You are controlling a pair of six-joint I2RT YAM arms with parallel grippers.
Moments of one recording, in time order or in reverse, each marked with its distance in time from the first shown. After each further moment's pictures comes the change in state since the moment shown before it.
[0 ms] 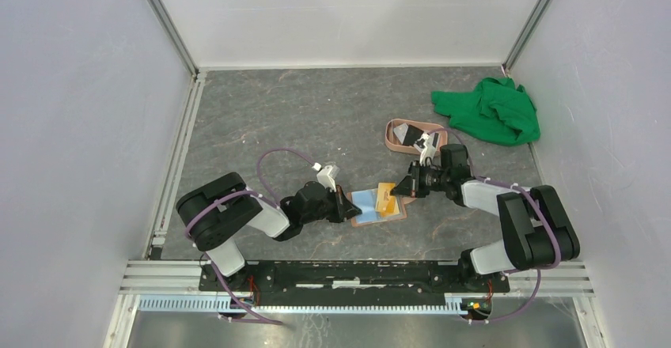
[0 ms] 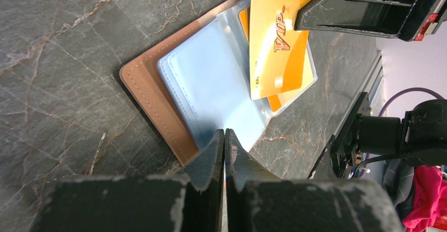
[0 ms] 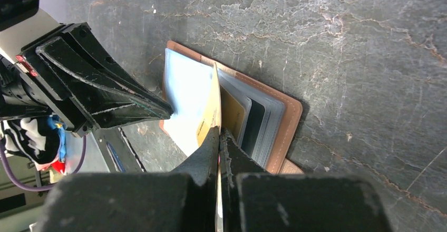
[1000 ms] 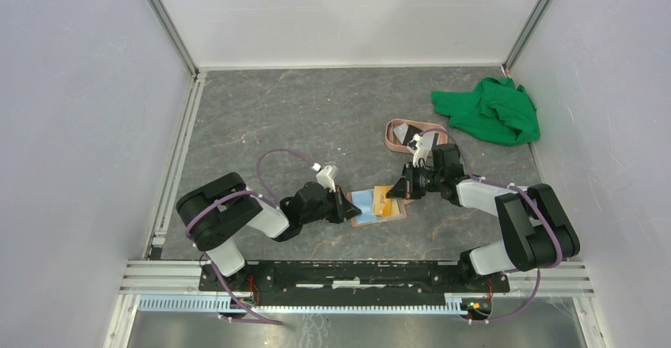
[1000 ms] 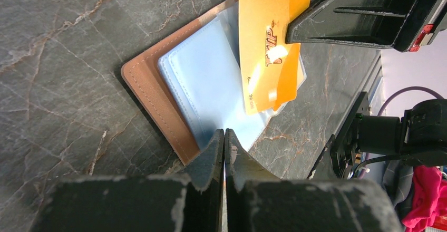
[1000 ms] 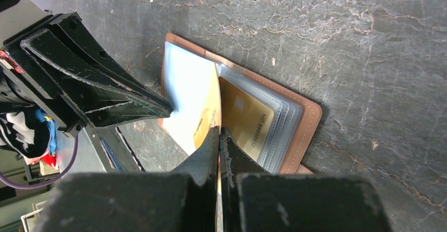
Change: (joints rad) left arm 0.000 0.000 -0.007 0.010 0.000 -0.002; right arm 0.079 -0.005 0.026 -0.046 0.071 0.000
